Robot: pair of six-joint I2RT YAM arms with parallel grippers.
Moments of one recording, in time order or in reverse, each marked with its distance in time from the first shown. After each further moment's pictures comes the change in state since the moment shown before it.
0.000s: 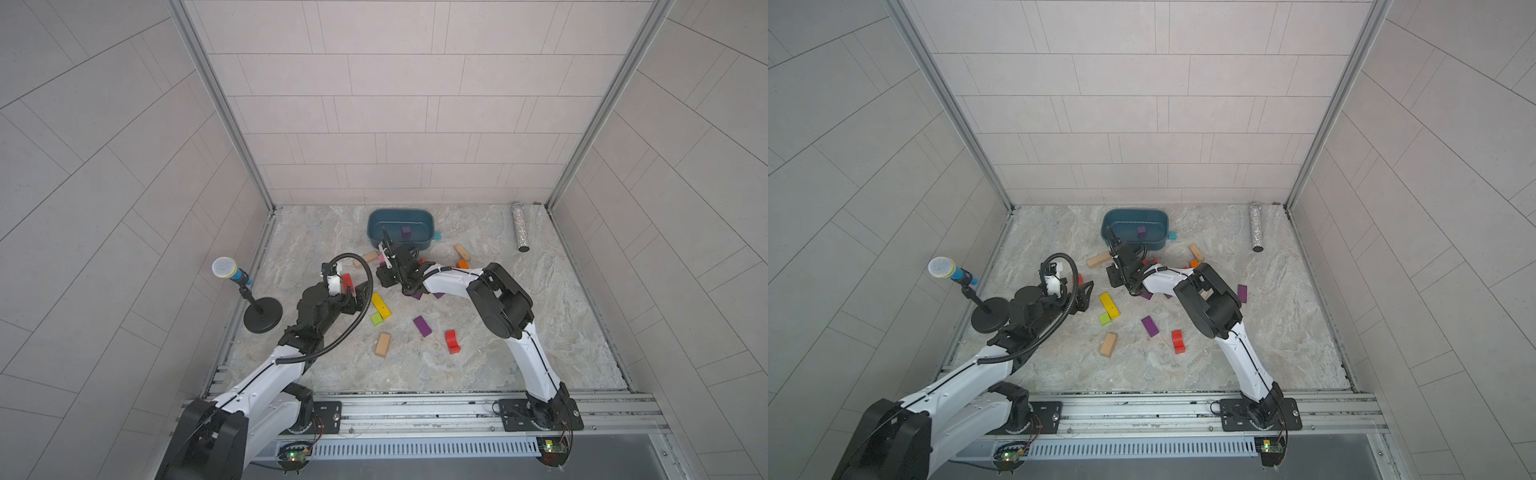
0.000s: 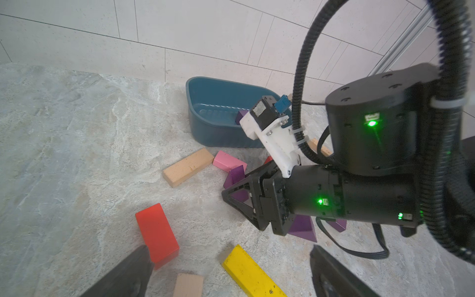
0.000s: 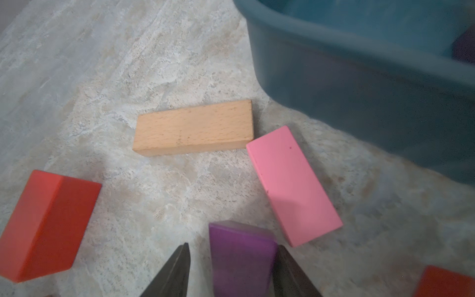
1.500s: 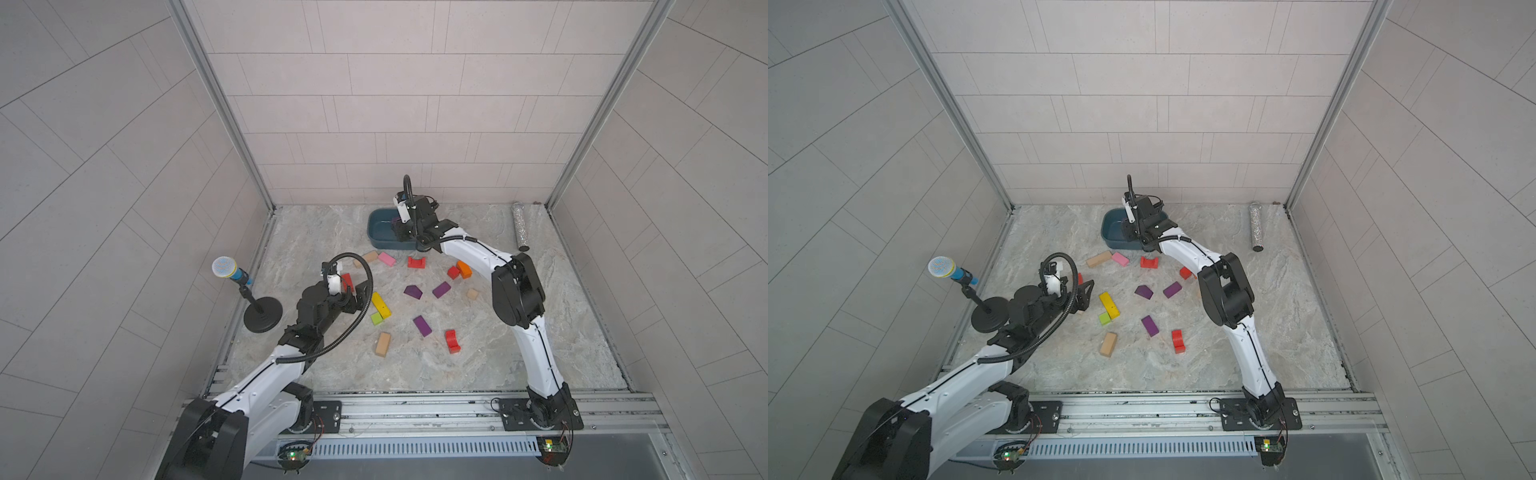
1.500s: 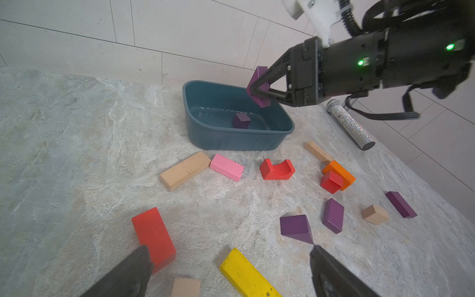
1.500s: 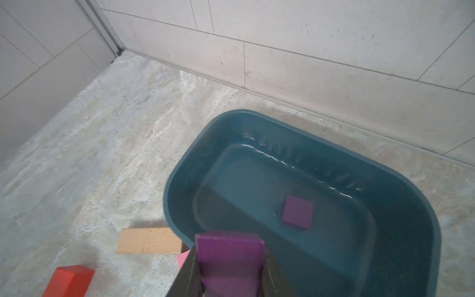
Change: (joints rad) left arm 0.000 0.001 0.000 0.009 0.007 0.000; right arm -0.195 0.023 0.420 -0.271 -0.073 -0.168
